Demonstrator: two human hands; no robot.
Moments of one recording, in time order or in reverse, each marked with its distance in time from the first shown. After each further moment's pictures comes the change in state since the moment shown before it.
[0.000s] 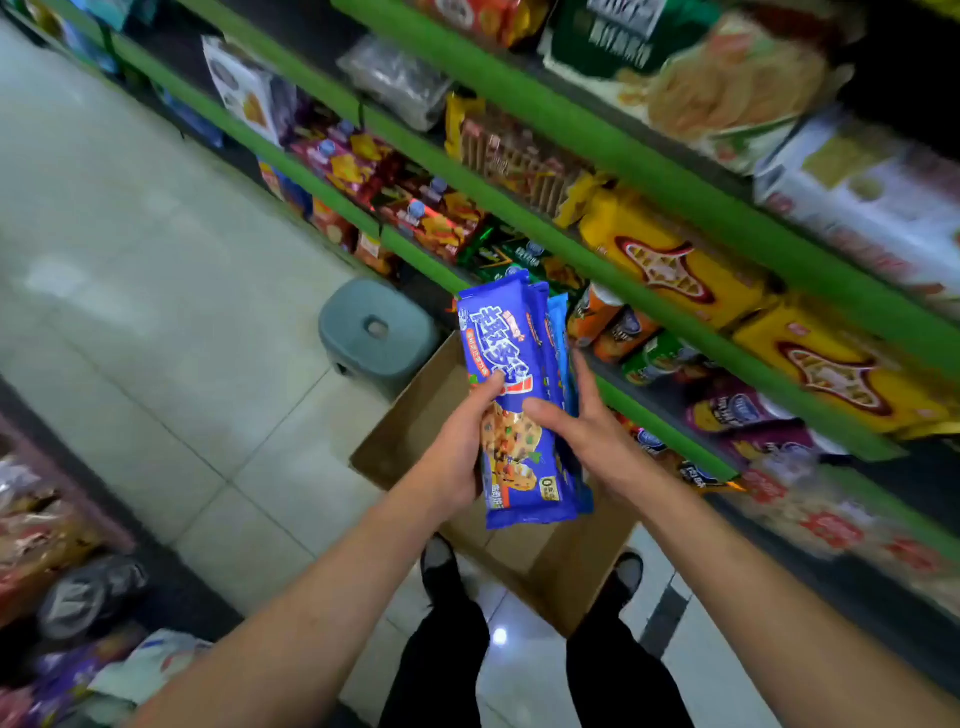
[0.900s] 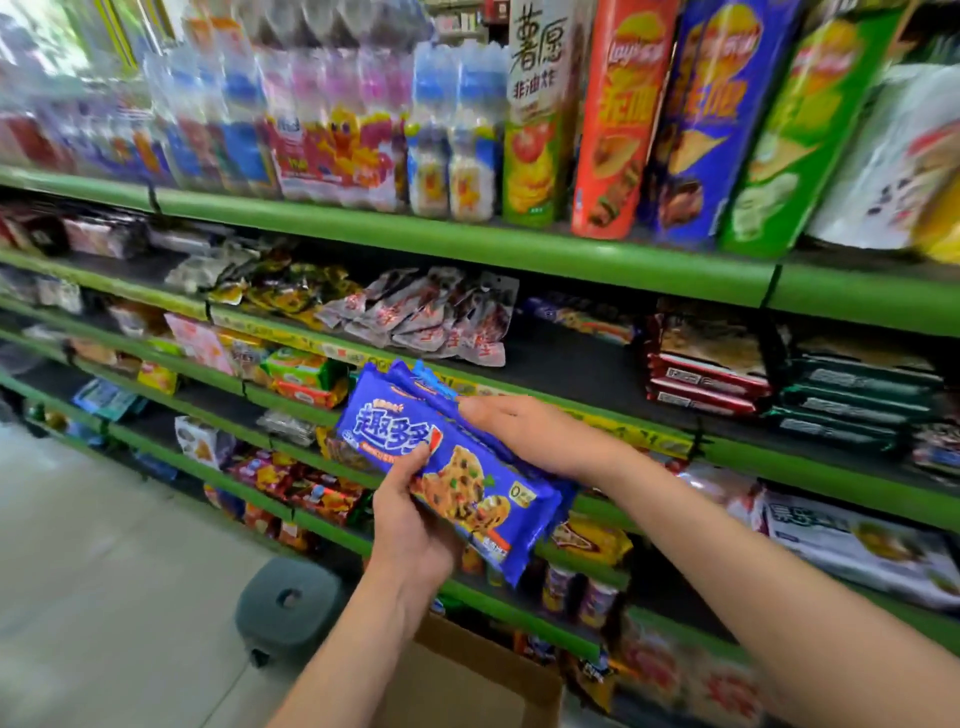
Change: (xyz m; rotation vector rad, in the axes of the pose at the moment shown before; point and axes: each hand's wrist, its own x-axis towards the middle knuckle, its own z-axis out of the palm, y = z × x) left_hand -0.180 -0.016 0.317 -0.165 -0.354 0.539; right_hand -0.244 -0.285 -0.151 -0.773 0.063 -0.521
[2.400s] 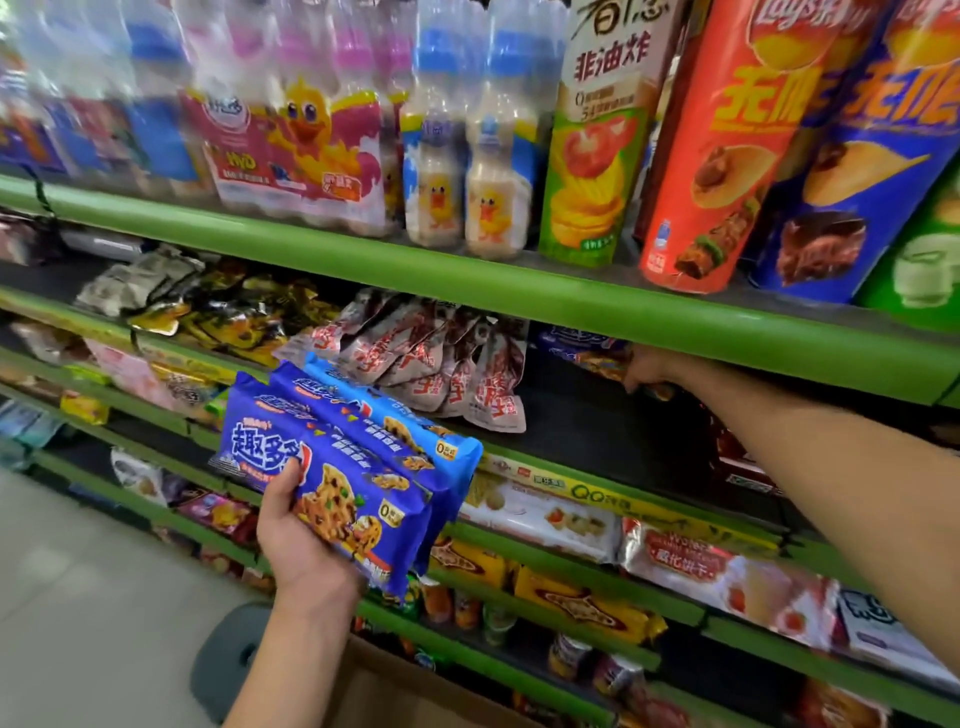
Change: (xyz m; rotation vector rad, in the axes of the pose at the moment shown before) left_hand 0.130 0.088 -0.042 -0.108 0.223 0.358; right_hand 0.179 0.136 -0.172 -0.655 0.174 0.630
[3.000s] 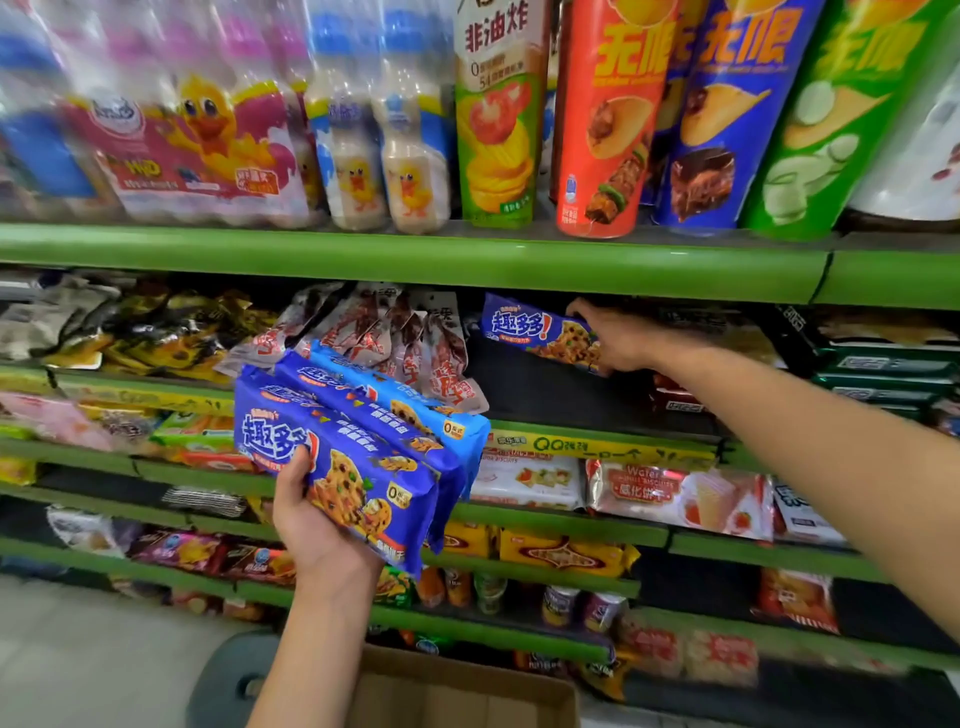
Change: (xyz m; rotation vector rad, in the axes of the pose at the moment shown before) left_hand -0.016 -0.015 0.013 0.057 -0.087 -0.144; right_hand -0.066 0.025 0.006 0.040 0.111 -0.144
